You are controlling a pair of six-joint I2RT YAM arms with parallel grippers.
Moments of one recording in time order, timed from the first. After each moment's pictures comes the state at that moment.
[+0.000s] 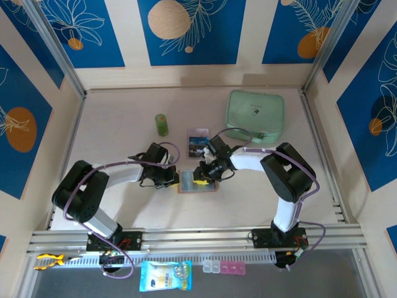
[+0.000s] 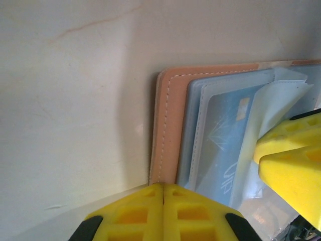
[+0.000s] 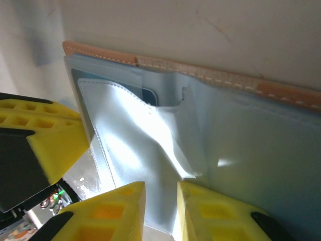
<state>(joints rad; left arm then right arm) -0.55 1.57 0.70 -0.26 0.46 -0.74 0.65 1.81 0.93 -0.27 -0.64 0.75</state>
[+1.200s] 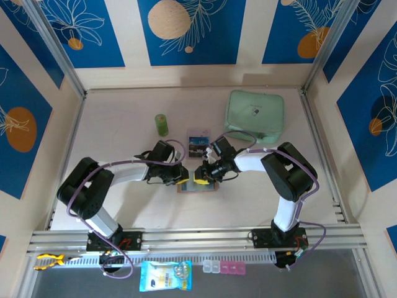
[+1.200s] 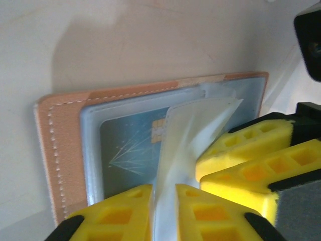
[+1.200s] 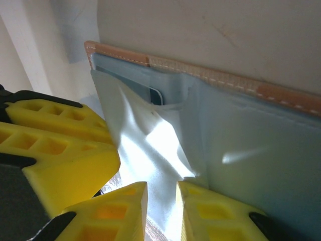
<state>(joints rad) -0.61 1.62 0.75 -0.15 0.51 -0.86 0.61 1.81 0.86 -0.13 -0.75 0.78</state>
